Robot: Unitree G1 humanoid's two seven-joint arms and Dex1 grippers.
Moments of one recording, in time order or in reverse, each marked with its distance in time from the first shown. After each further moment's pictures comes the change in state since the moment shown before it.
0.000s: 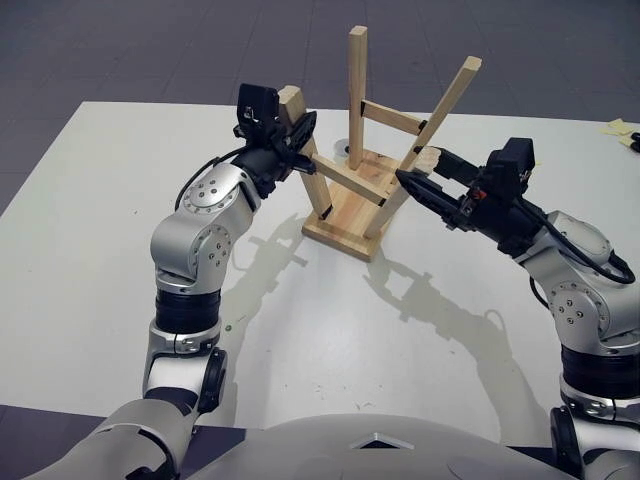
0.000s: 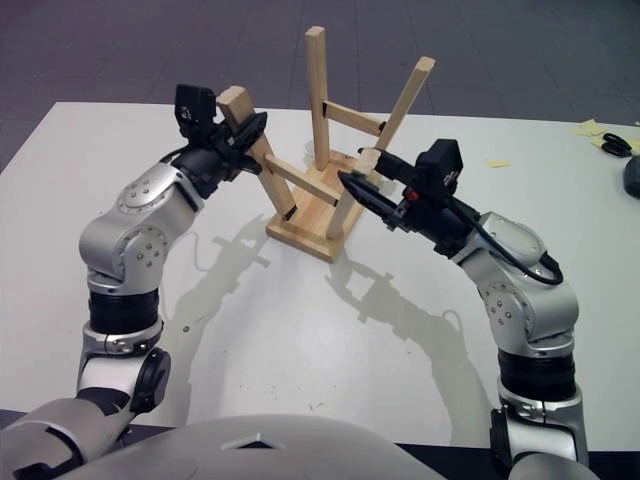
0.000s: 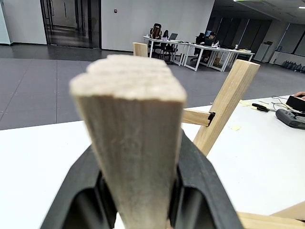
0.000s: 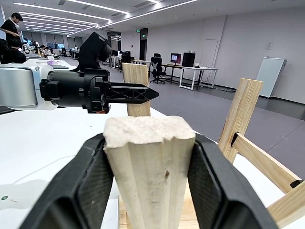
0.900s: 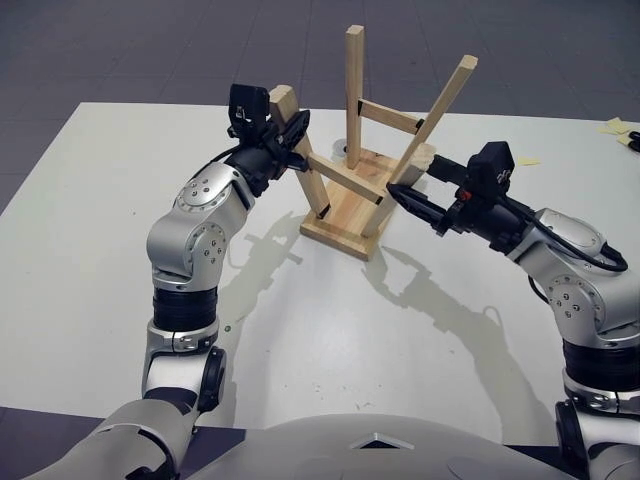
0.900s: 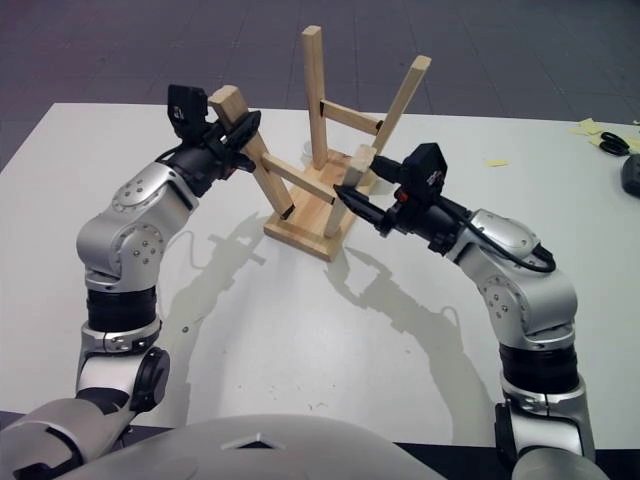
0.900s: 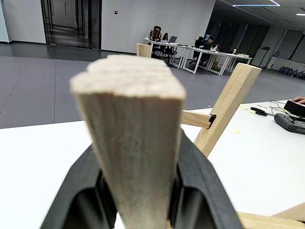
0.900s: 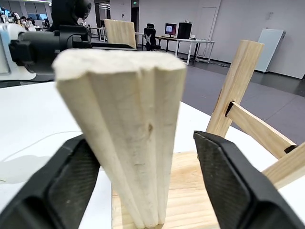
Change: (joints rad) left arm 0.002 0.002 0.013 0.022 0.000 -0.025 -0.019; right arm -0.042 -0.026 0.015 0.020 -0.004 0.134 -0.052
